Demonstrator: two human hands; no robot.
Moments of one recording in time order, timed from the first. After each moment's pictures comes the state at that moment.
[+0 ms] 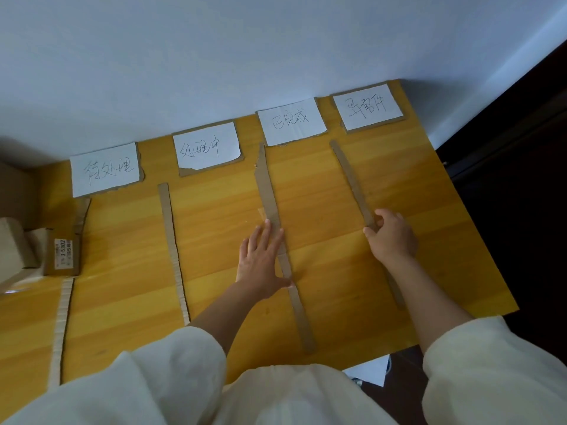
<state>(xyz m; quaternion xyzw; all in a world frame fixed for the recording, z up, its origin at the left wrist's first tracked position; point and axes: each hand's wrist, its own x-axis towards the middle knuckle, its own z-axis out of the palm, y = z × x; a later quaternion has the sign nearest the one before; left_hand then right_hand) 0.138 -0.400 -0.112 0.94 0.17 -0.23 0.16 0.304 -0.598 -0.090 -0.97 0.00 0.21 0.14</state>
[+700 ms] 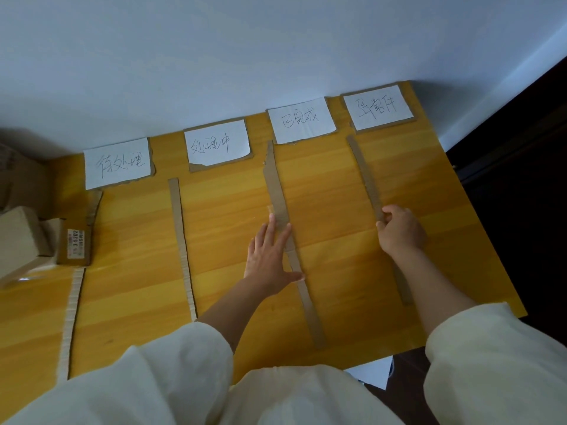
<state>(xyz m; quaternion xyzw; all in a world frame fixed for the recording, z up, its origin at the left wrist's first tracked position) 0.137 -0.403 -0.105 0.93 0.20 -0.20 0.23 0.319 -0.594 -0.097 -0.97 0.00 0.20 0.11</state>
